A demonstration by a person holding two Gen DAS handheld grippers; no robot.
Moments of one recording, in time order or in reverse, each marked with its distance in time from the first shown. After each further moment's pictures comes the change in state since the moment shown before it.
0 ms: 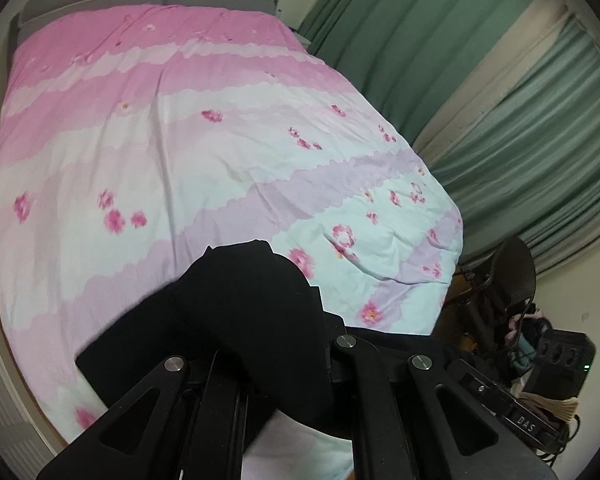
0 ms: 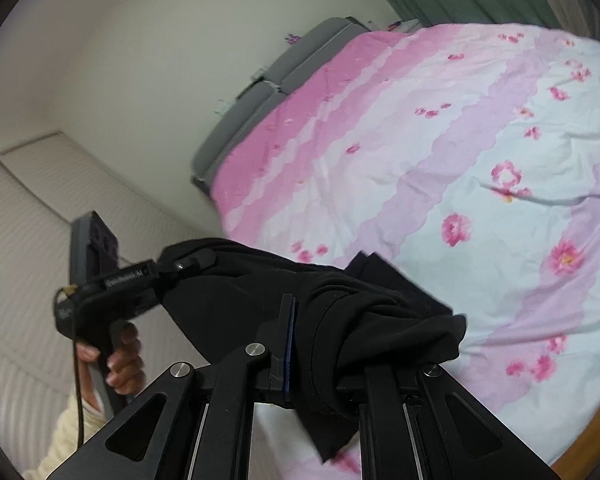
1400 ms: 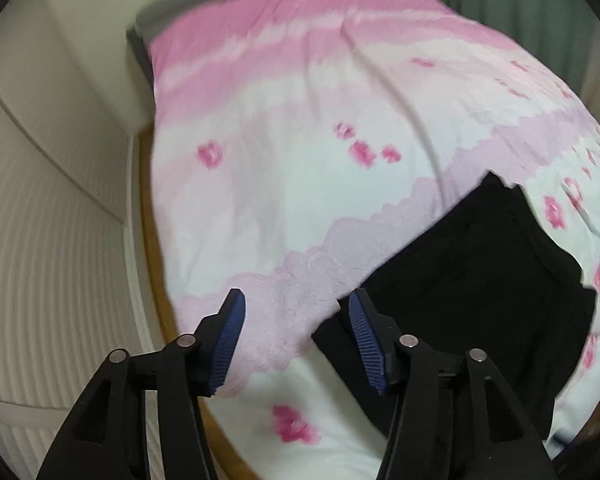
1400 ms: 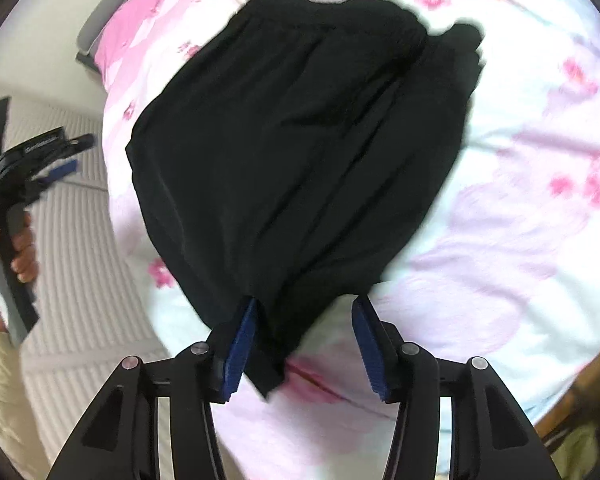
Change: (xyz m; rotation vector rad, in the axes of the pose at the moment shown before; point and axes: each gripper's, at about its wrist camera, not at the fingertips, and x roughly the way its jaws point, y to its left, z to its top) left arm 0.017 0.170 -0.116 0.031 0.010 0.688; right arm 0.177 -0.012 -0.180 0.040 0.490 -0.362
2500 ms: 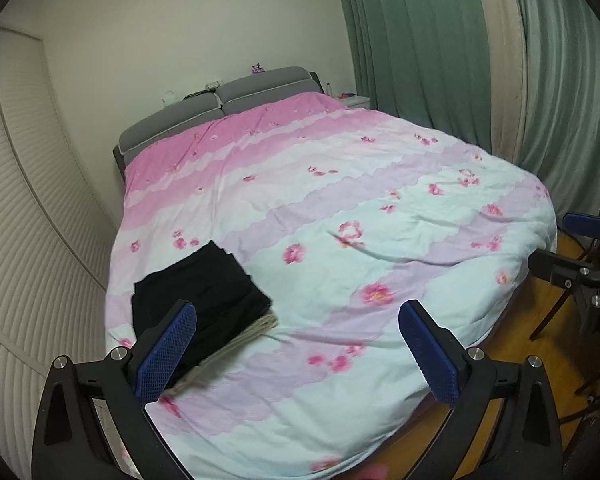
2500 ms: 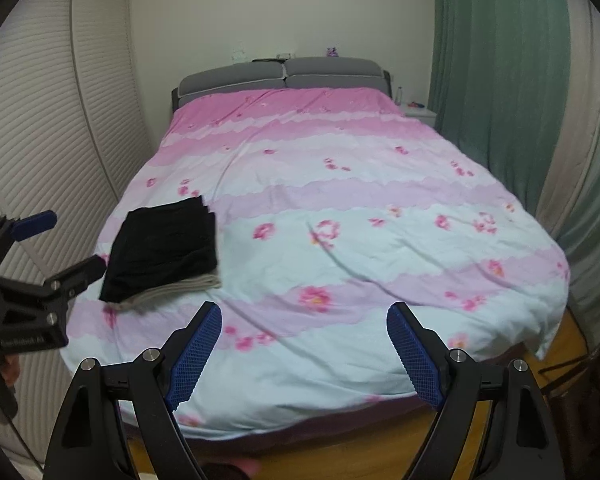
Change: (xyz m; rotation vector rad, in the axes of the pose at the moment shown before) left arm -0.345 -0.481 -0.129 0.026 -0.373 -0.008; right arm -0.405 -0.307 0.003 -0.599 -0.571 -0.120
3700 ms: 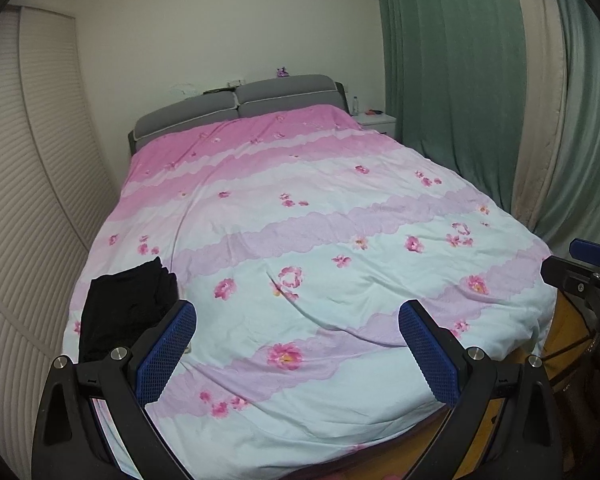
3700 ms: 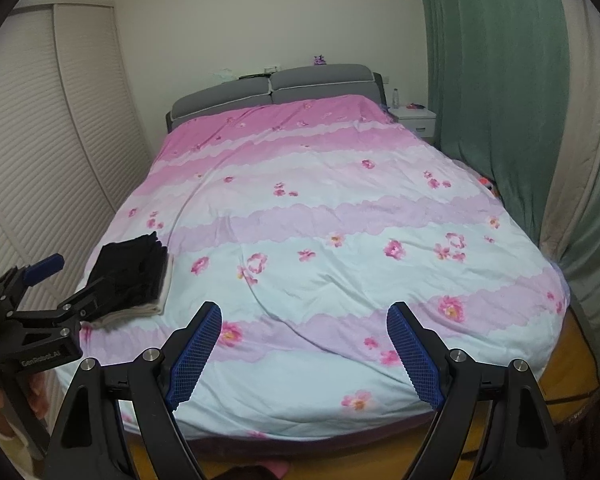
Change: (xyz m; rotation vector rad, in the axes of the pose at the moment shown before) left arm 0.052 -0.201 0.118 -0.178 -0.008 0.101; right arm 0.019 -0.279 0.075 0.023 -0.017 0.127
